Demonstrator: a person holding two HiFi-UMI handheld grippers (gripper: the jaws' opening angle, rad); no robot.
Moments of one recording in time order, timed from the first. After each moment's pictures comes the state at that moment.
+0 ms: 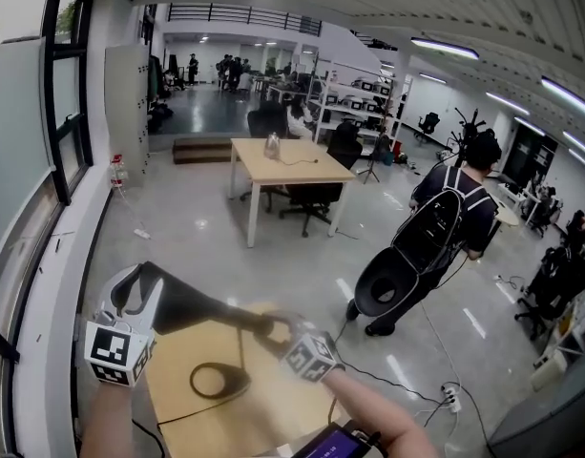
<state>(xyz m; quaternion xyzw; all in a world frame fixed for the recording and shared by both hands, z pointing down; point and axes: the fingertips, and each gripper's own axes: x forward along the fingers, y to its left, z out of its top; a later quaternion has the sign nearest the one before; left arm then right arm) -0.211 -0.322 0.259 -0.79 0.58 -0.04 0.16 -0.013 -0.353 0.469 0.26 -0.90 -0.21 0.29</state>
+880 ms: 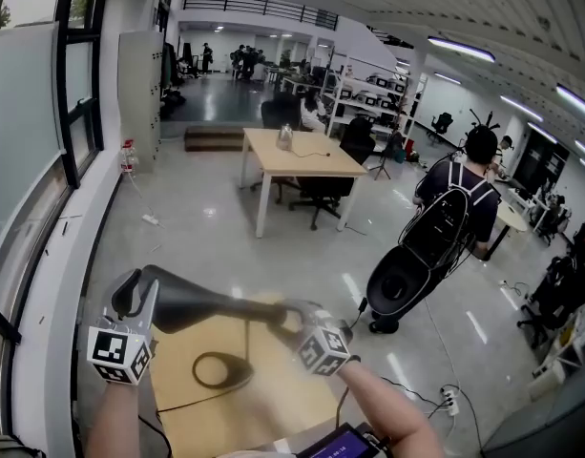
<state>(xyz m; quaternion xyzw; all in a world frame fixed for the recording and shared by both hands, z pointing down) -0.246 -0.314 0.304 -0.78 0.62 0.02 0.10 -0.004 -0.350 0.456 0.23 -0.87 -0.28 0.34</state>
